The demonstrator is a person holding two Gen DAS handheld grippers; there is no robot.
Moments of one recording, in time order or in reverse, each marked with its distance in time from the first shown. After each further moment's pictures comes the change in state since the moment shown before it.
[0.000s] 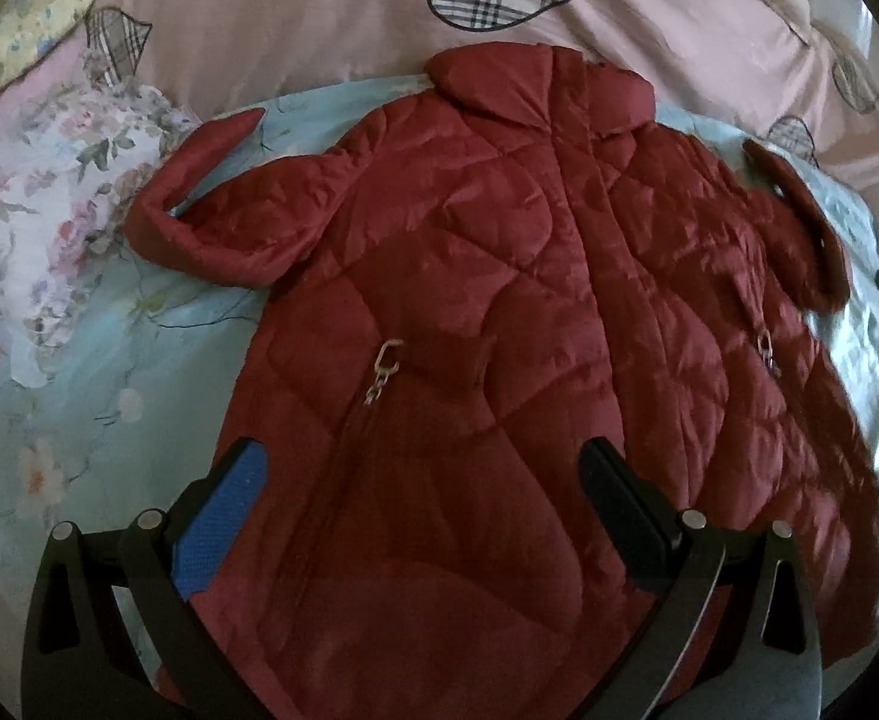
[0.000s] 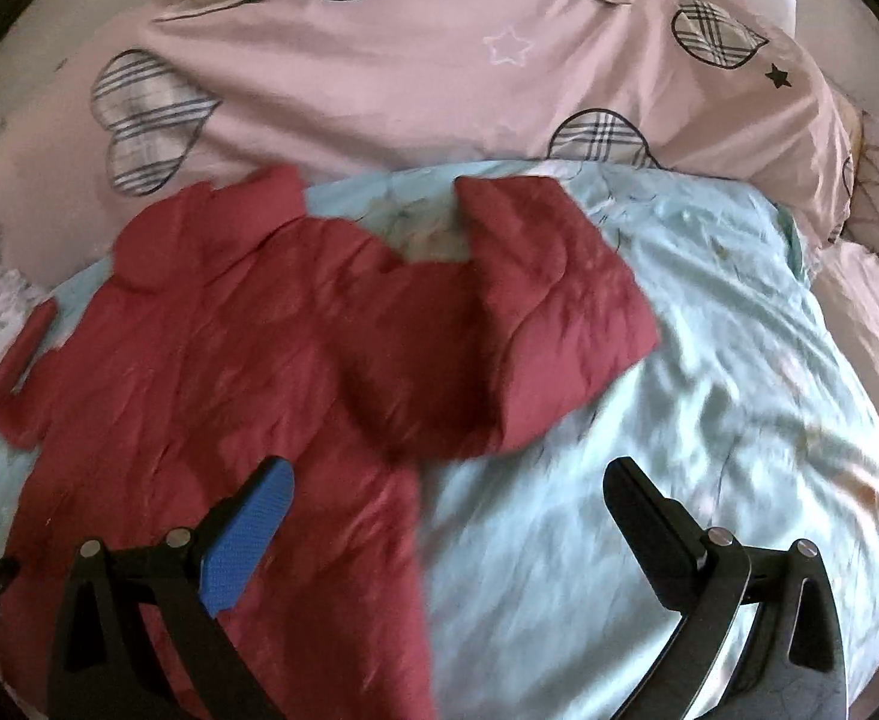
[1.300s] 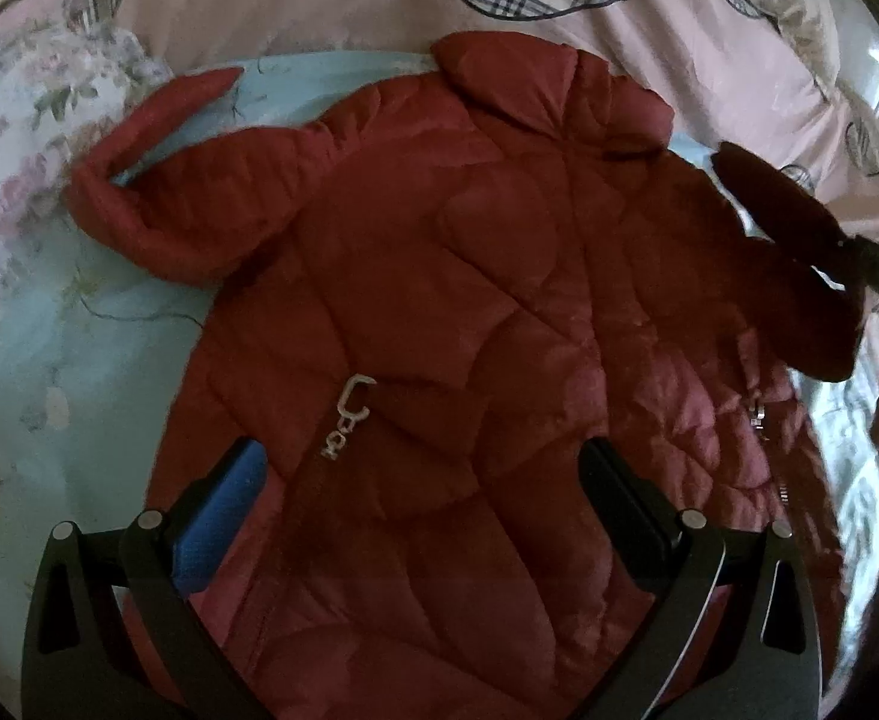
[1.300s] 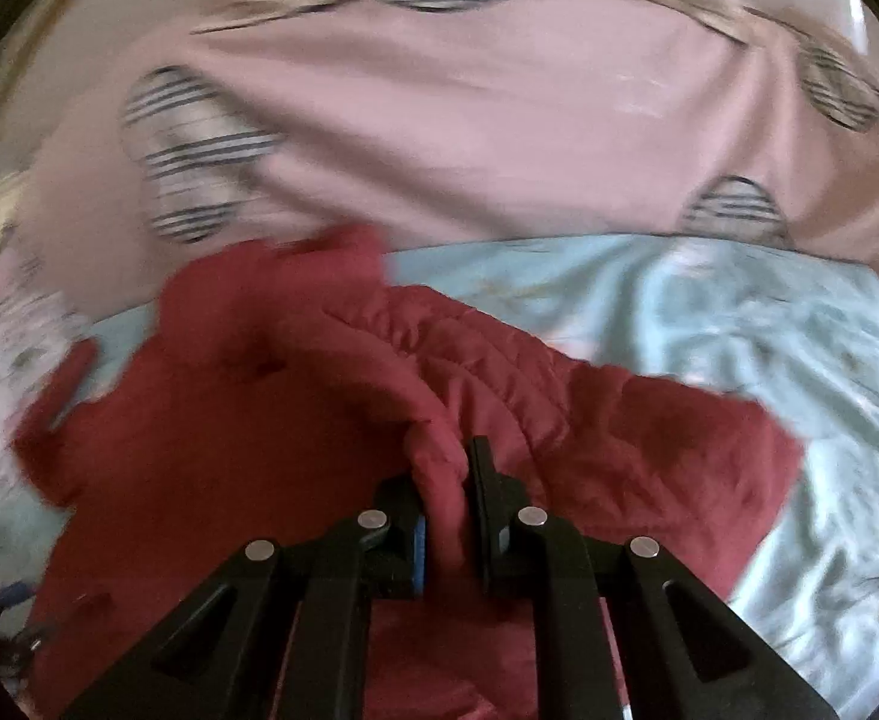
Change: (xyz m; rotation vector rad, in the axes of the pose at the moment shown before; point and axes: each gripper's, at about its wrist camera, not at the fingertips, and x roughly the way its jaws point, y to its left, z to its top) left arm 0.038 0.017 0.024 -0.107 0.044 -0.159; right arm 0.045 0.065 0.053 -0.112 -0.069 0.223
